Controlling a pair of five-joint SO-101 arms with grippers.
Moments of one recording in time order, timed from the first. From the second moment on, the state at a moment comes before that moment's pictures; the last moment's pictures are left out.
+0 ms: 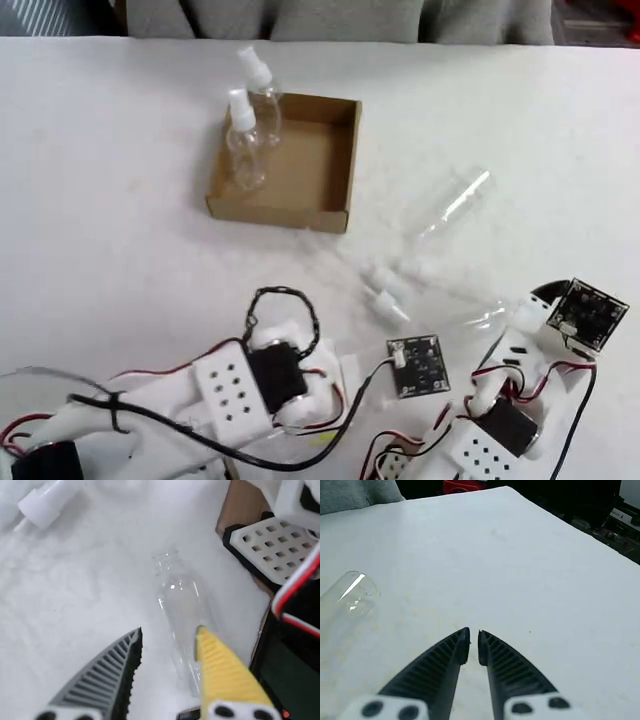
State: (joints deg) left arm 60.3 -37.2 45.7 78.0 -12.3; right arm 36.0 -102.5 96.4 34.9 9.3
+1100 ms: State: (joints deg) left arm 55.8 -10.3 51.7 57.4 -11.8; right arm 34.3 -102.5 96.4 35.8 9.5
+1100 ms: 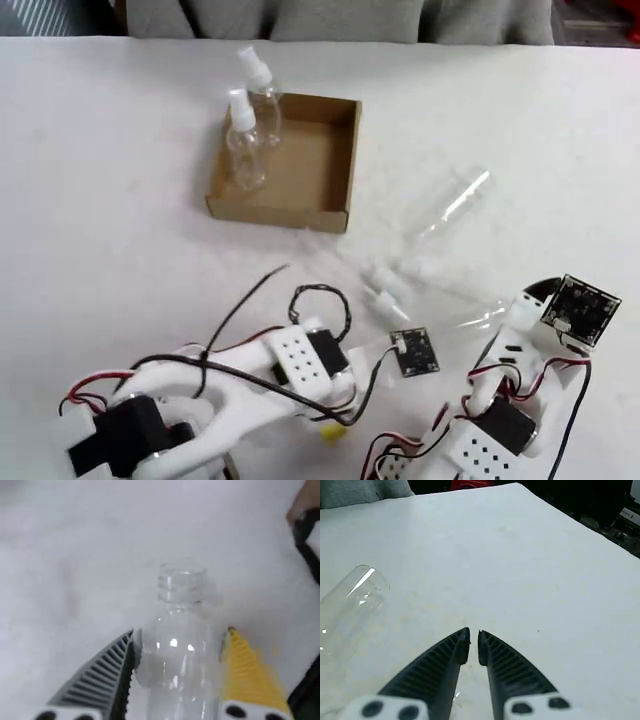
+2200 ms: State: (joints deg) left arm 3.2 -33.5 66.8 52.0 -8.0; right arm 34.3 -102.5 96.4 35.8 9.5
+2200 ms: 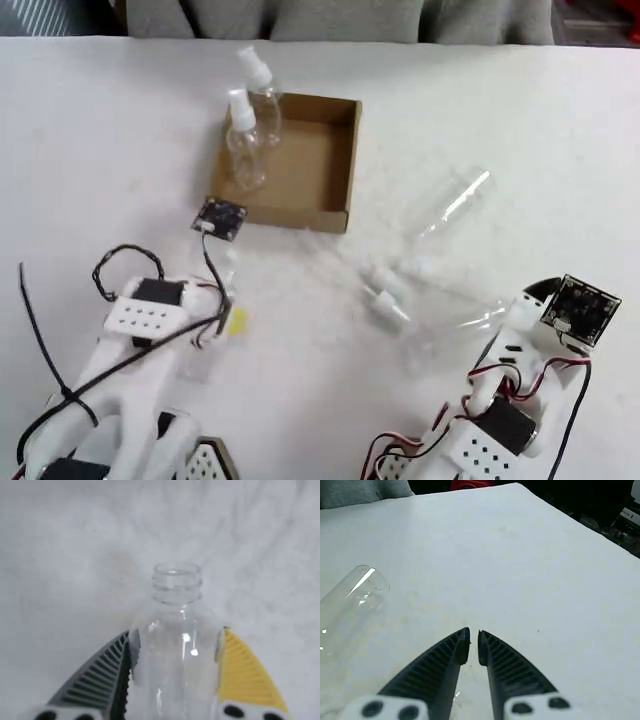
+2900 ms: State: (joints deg) left arm 0.0 -32.7 60.0 55.3 -5.9; right arm 34.3 -102.5 96.4 35.8 9.5
